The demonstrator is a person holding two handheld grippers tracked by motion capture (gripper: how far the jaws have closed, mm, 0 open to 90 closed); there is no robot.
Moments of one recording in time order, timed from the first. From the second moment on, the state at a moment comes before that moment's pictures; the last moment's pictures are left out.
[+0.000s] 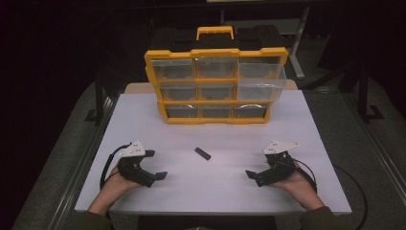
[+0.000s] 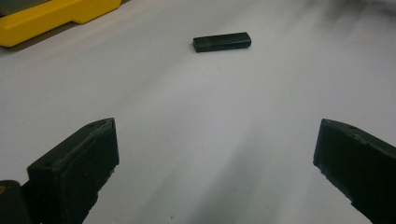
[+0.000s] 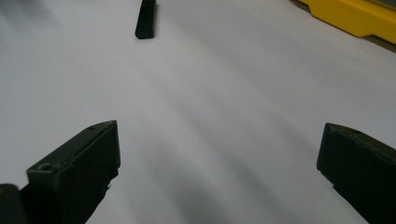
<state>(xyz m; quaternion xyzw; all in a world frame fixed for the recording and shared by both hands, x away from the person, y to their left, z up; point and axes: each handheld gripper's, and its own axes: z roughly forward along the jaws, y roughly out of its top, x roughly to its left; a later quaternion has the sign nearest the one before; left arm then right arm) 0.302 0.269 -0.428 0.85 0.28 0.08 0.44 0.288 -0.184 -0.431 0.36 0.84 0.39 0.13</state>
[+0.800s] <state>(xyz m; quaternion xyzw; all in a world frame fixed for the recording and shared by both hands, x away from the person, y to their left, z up) 0.312 0.252 -0.424 0.84 0.30 0.08 0.45 0.288 -0.187 -0.431 0.35 0.84 0.40 0.12</state>
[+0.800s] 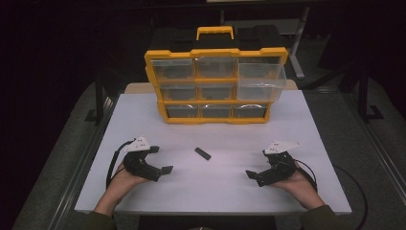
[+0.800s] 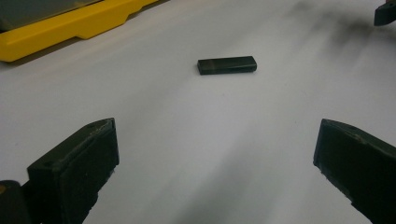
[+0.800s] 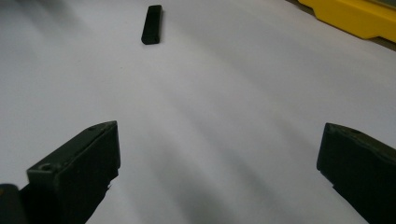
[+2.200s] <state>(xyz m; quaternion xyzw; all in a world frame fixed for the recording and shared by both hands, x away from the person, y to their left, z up) 0.332 0.204 -0.413 0.83 0.30 0.09 0.46 0.285 -0.184 -0.427 0.35 0.83 0.41 0.12</state>
